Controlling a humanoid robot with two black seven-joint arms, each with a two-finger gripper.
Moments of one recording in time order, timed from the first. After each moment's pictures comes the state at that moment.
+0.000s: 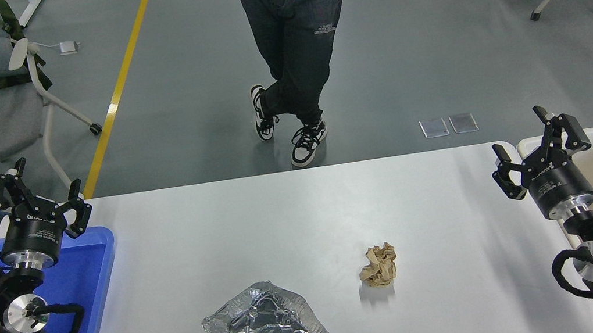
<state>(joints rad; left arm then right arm) -0.65 0.37 -0.67 -0.24 -0.07 -0.65 -0.64 0.37 -0.27 1.18 0.80 -0.46 0.21 0.45</state>
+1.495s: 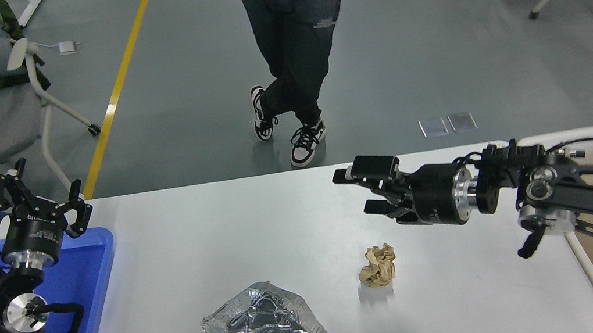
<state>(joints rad) -0.65 0.37 -0.67 -0.24 -0.07 -0.65 -0.64 1.09 -0.47 0.04 1.50 -0.69 0.06 -0.12</state>
